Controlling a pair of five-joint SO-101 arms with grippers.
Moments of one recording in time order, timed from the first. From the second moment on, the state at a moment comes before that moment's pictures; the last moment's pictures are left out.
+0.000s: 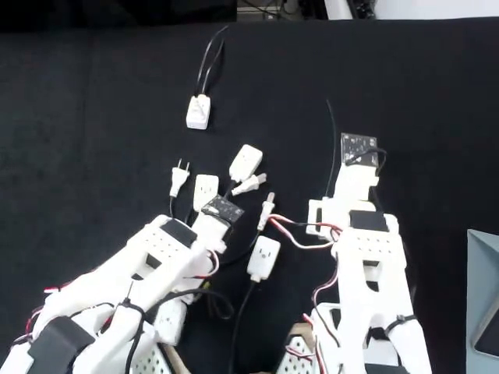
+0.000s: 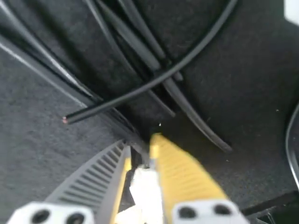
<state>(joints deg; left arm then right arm) 29.4 -24.1 62.1 64.6 -1.6 5.1 -38.6 64.9 50.3 -1.9</state>
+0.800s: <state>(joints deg) 8.3 -24.0 17.5 78.5 -1.6 5.1 -38.7 66.5 48.5 -1.9</state>
